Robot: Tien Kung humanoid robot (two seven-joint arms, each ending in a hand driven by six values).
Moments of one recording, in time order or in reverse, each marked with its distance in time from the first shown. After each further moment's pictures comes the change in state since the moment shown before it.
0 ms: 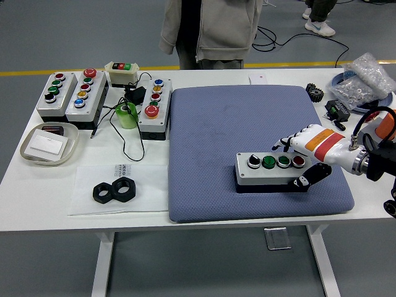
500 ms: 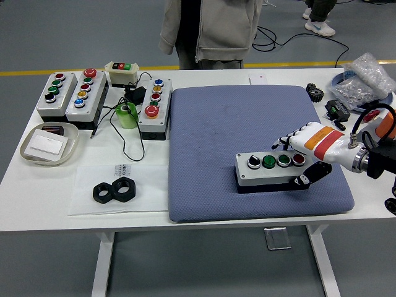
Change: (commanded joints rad) left arm 0.000 0.001 -0.003 0.000 0.006 0.000 0.002; right arm 0.016 -0.009 -0.006 0.013 -0.030 0.008 0.002
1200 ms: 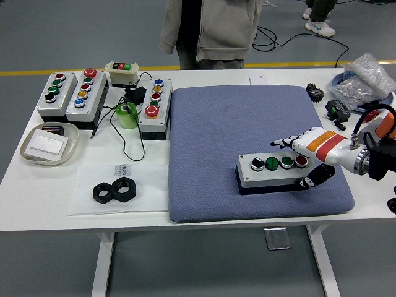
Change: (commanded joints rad) left arm 0.000 0.000 -0.003 0.000 0.003 0.000 0.001; right arm -0.024 -0.018 0.035 0.044 0.083 0.116 -0.046
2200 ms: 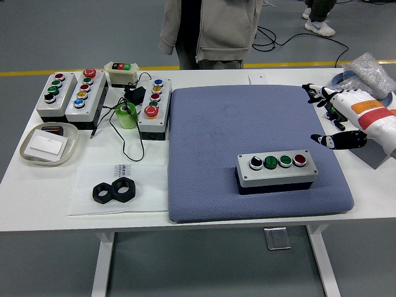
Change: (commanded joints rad) left arm 0.001 0.001 0.002 0.000 0.001 -0.002 -0.002; right arm -0.235 -0.126 0.317 0.224 0.216 -0.172 -0.096
